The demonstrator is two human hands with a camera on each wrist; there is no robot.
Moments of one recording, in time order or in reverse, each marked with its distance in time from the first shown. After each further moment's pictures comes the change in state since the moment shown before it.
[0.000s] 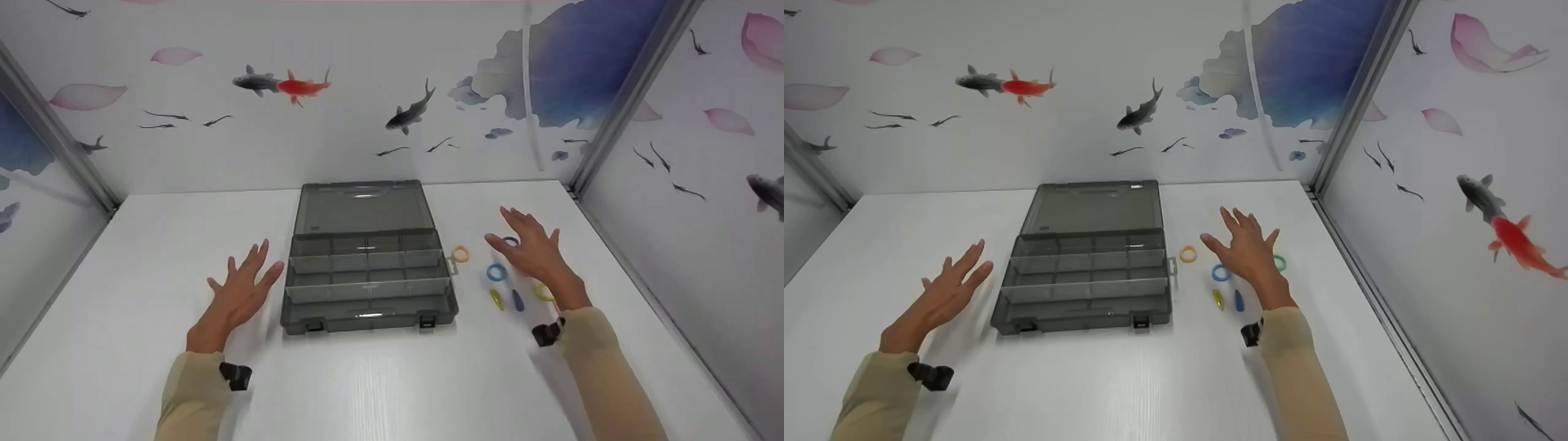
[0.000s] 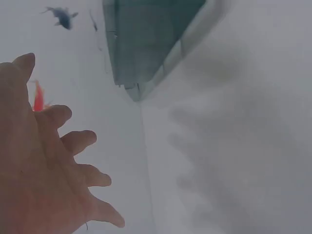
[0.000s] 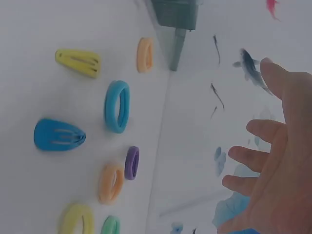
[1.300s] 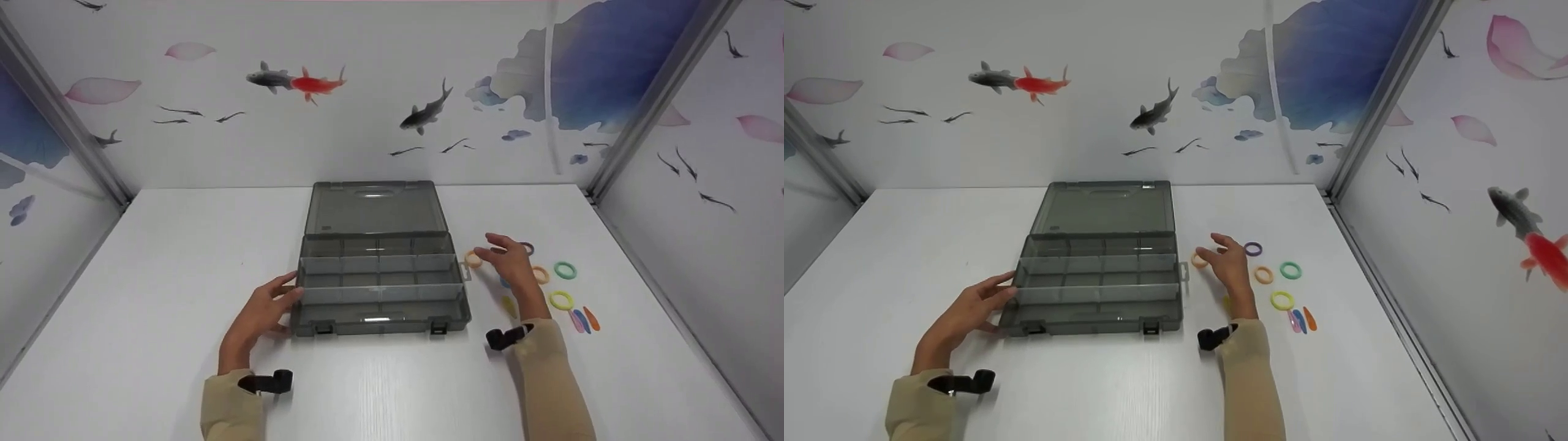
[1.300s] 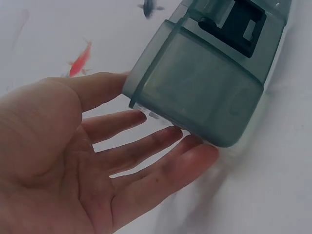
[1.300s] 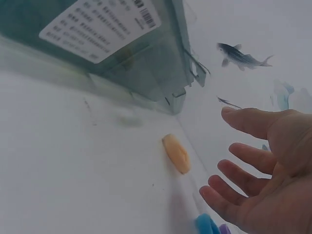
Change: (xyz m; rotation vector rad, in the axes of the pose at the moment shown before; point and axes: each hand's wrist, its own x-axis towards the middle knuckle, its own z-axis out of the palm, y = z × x) left_hand -0.004 -0.006 0.035 -0.539 -0.084 -0.157; right_hand 0.035 -0.011 0.070 0.703 -0.006 0.278
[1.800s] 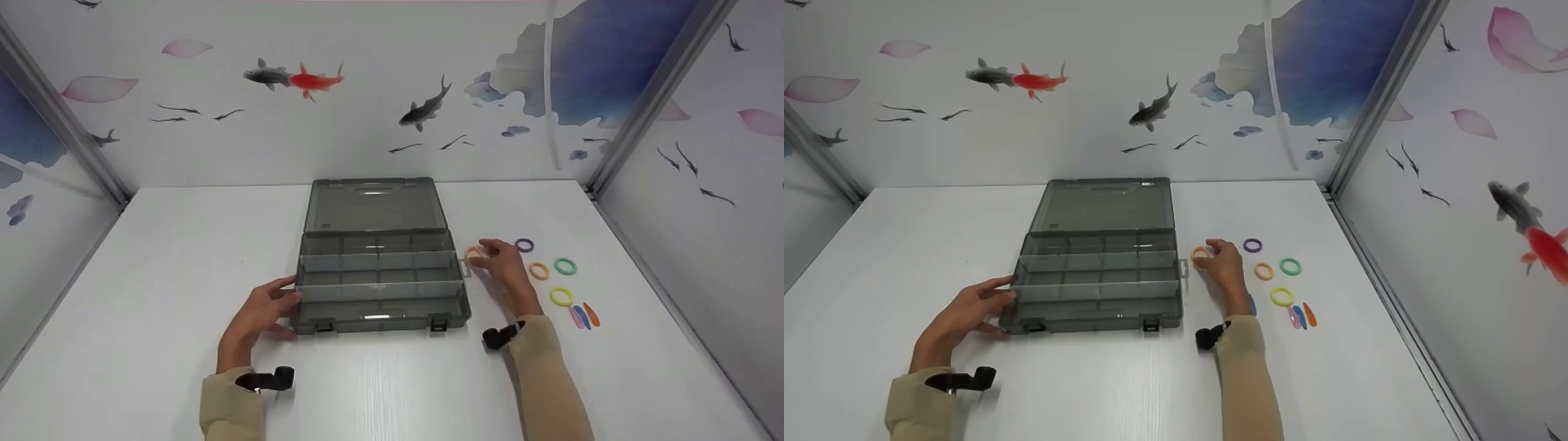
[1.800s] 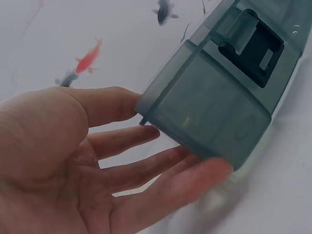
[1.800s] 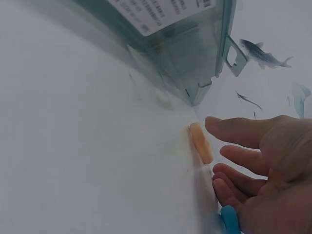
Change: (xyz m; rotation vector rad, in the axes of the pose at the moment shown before) left_hand 0.000 -0.001 0.000 -0.111 -0.022 -0.067; right_hand 0.006 0.010 0.012 -0.156 -0.010 -0.001
